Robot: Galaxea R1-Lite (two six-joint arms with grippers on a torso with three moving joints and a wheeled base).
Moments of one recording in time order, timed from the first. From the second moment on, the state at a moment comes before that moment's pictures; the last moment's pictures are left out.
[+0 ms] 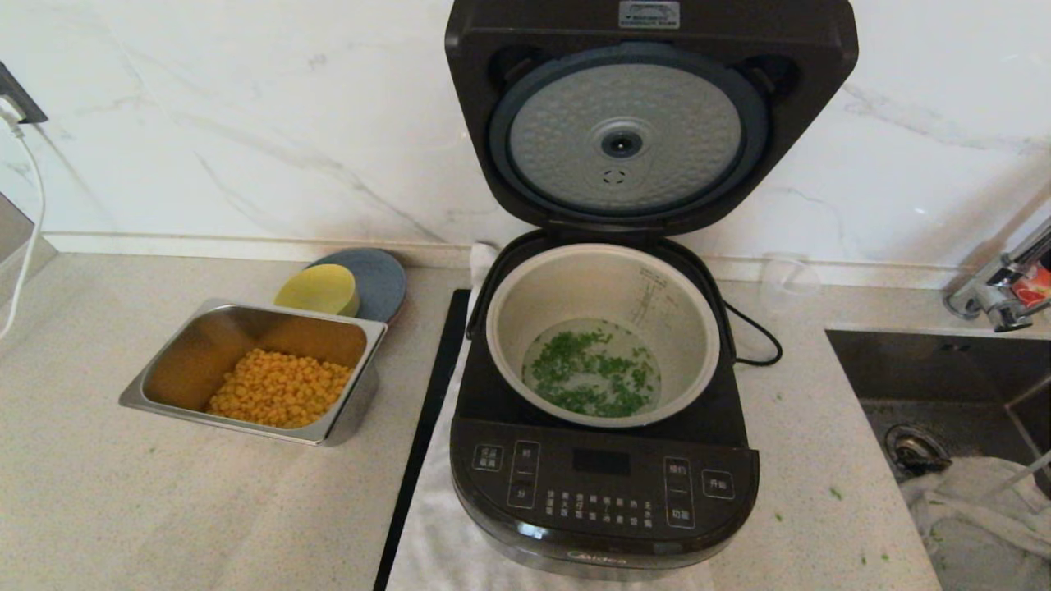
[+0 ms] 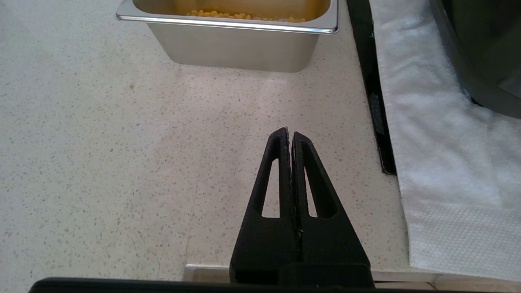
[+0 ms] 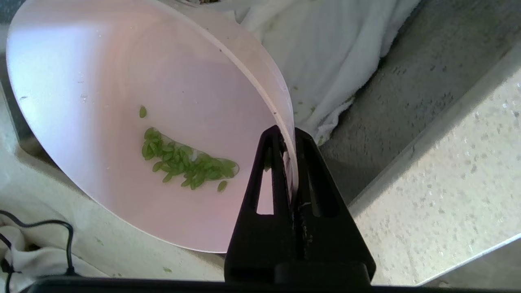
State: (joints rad) left arm -0.02 0.00 -0.02 0.05 -0.03 0.08; right arm -1.22 2.17 -1.56 0.65 0.59 0.20
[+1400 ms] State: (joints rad) left arm -0.02 0.00 -0.02 0.05 -0.03 0.08; right arm -1.06 2.32 -1.76 0.65 0.58 0.36
